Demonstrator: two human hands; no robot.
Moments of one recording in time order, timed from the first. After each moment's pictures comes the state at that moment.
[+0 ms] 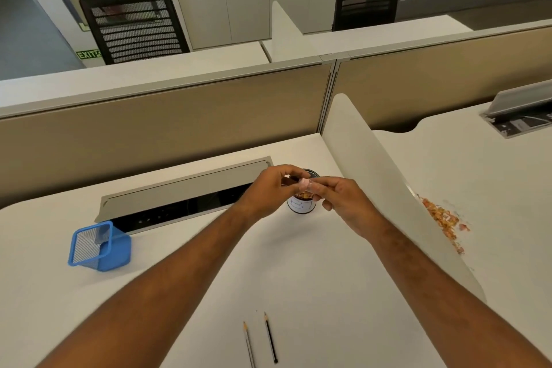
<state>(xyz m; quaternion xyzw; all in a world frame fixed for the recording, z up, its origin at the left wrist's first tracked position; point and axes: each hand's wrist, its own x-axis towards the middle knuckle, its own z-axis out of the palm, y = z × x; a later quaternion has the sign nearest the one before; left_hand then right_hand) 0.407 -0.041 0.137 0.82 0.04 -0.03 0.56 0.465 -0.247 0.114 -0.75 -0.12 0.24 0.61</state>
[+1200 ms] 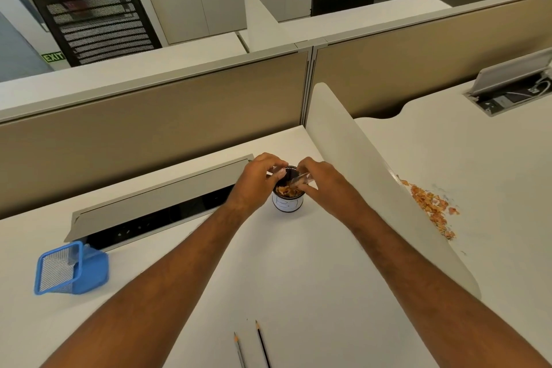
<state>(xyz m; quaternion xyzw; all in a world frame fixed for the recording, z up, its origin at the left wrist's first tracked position) 0.447 -0.046 0.108 0.90 0.05 0.02 0.44 0.487 -0.246 0.114 -0.92 -0.28 0.09 0.27</state>
